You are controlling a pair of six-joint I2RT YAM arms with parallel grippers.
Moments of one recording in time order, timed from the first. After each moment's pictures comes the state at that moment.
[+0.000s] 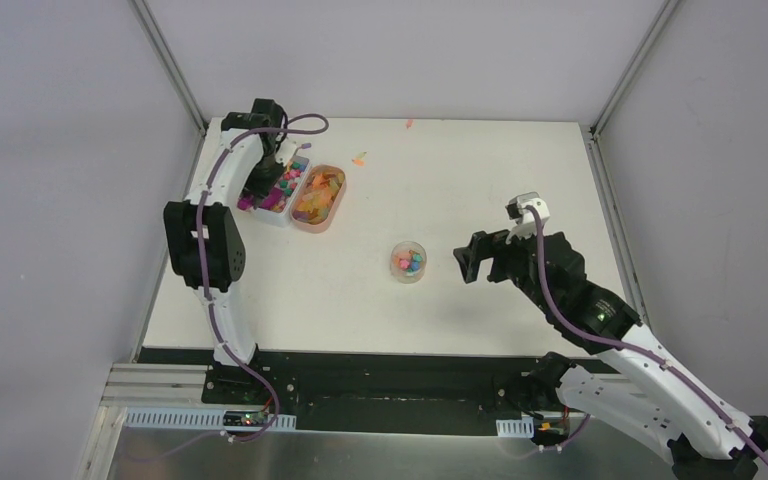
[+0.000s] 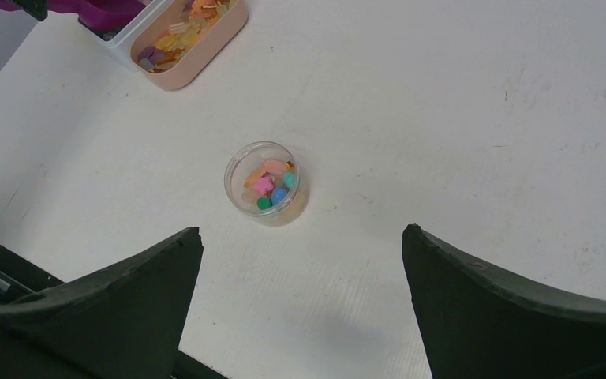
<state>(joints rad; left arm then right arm) -0.10 1.95 1.82 -1.24 -0.27 0.37 0.80 0.67 0.82 -0.50 0.29 0.29</state>
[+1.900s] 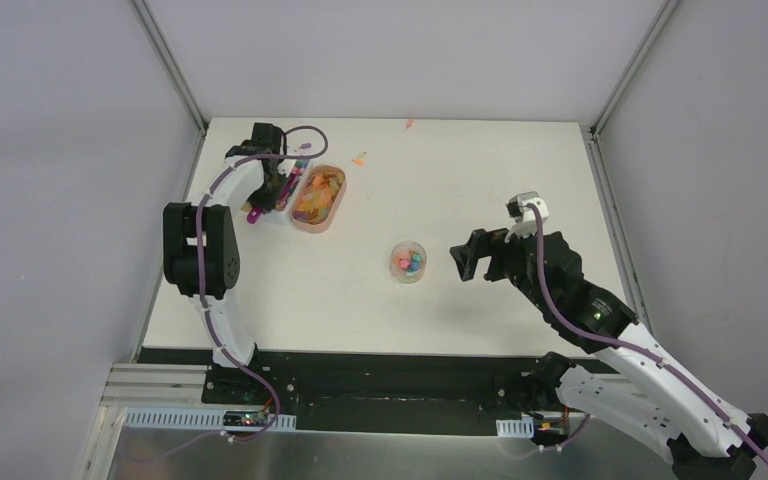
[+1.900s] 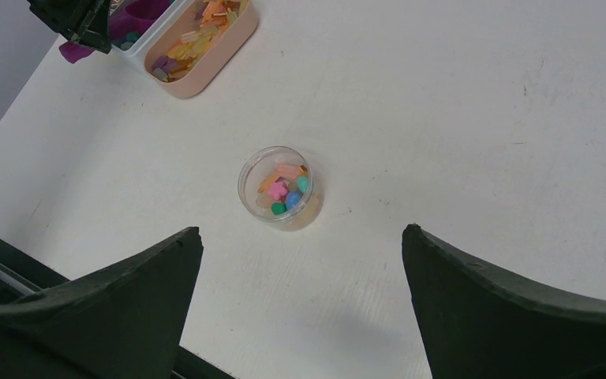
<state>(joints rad) -0.07 1.91 1.49 -0.77 -0.22 0.36 0.80 0.68 0.81 -0.46 0.28 0.34</state>
